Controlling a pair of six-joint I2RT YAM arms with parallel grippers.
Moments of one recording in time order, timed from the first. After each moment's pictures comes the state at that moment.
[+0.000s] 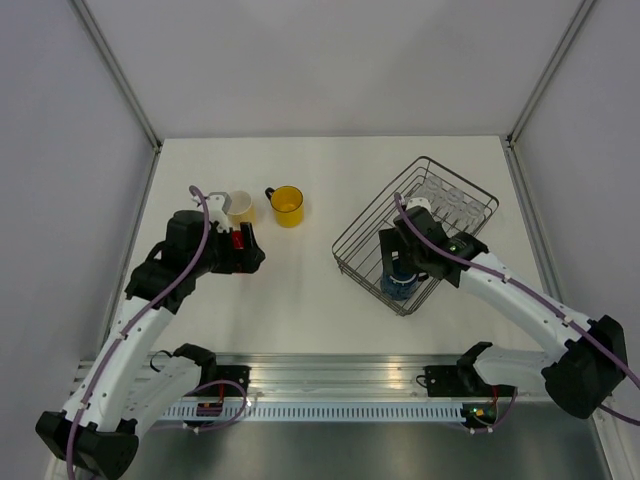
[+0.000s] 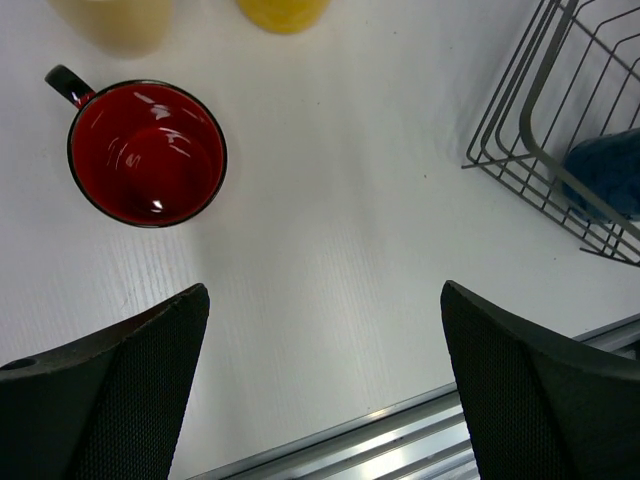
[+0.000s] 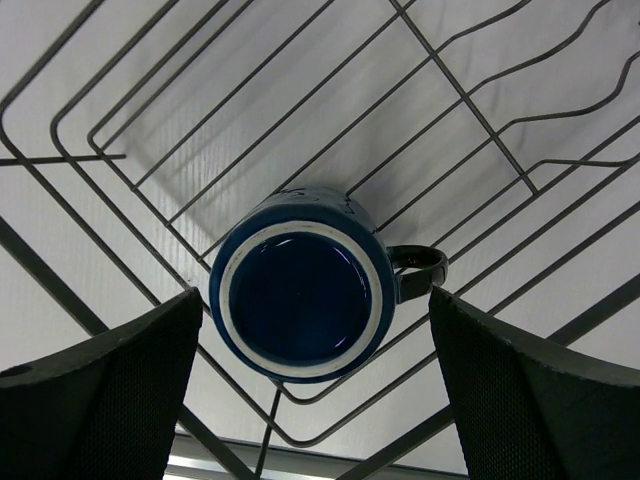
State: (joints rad) left arm -0.32 0.83 0.94 -0.74 0.10 -0.28; right arm 0.64 1.16 0.95 -0.73 0.27 0.43
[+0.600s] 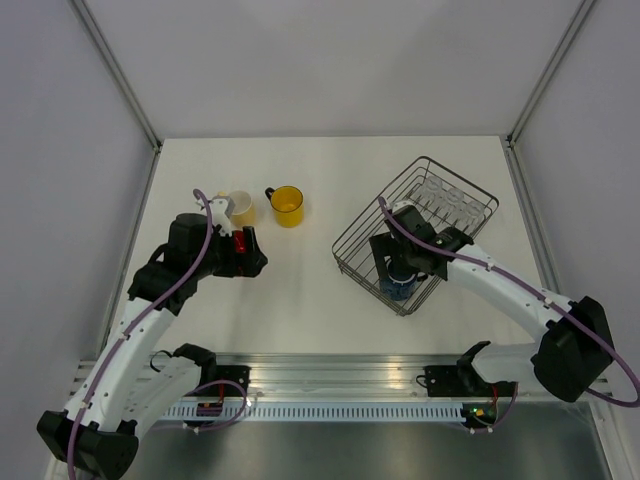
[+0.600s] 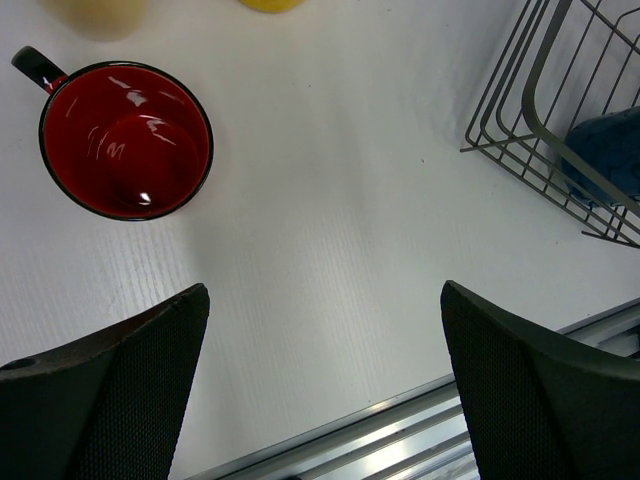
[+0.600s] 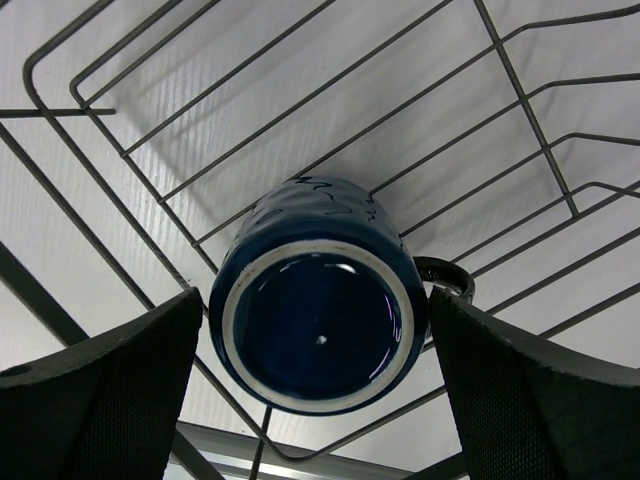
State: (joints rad) left arm -0.33 0.83 0.88 -0.72 0.12 -0.27; right arm 0.64 1.28 0.97 -0.71 0.19 0.32
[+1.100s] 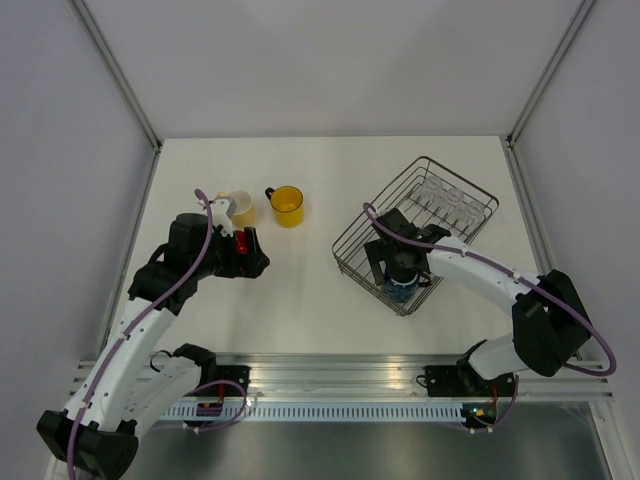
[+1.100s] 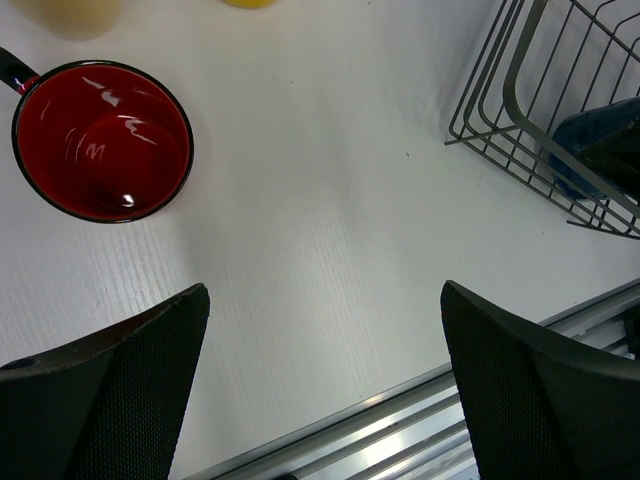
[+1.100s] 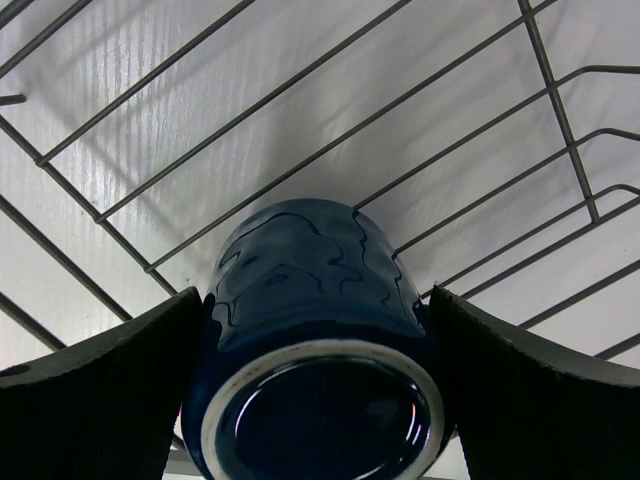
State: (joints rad) left arm -0.33 0.83 0.88 -0.72 0.16 -0.27; right arm 0.65 1.44 0.97 -0.70 0.23 0.31
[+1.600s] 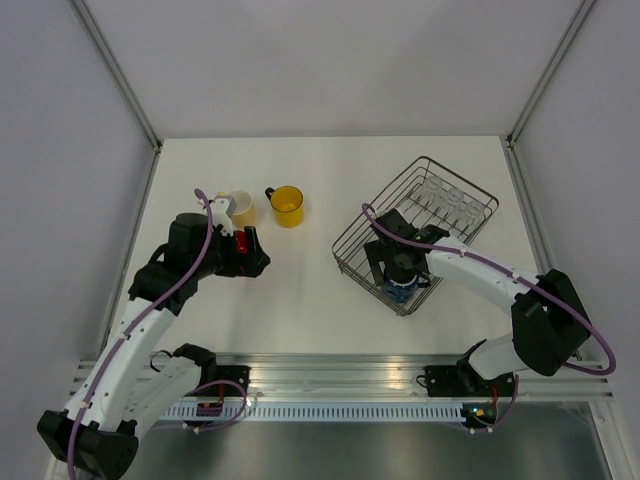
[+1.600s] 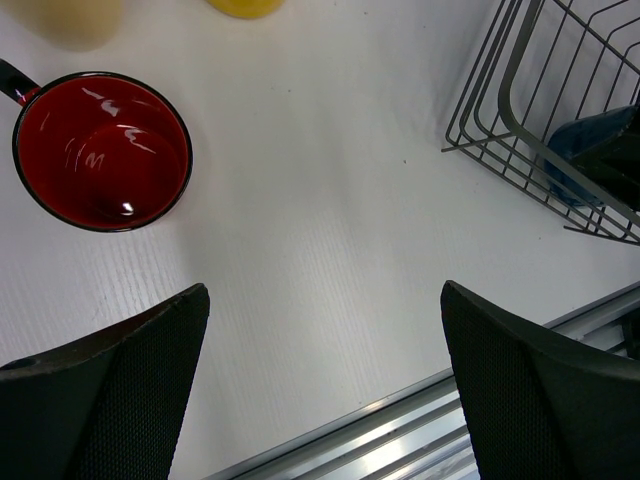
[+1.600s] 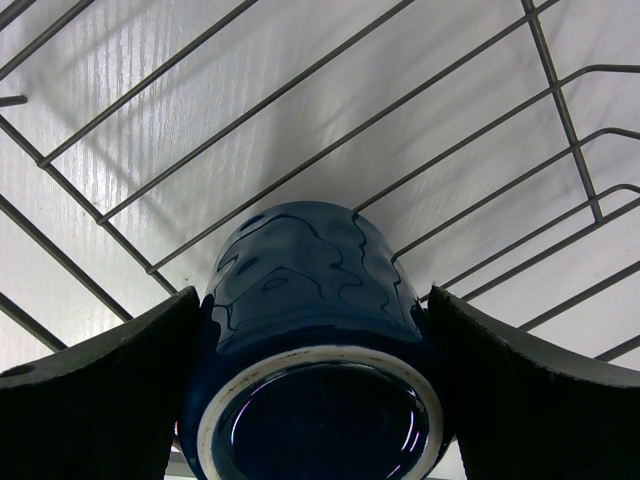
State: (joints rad) left arm -0.33 0.83 0.87 -0.70 0.17 -0.27; right arm 0.66 1.45 0.97 -0.70 0.25 0.32
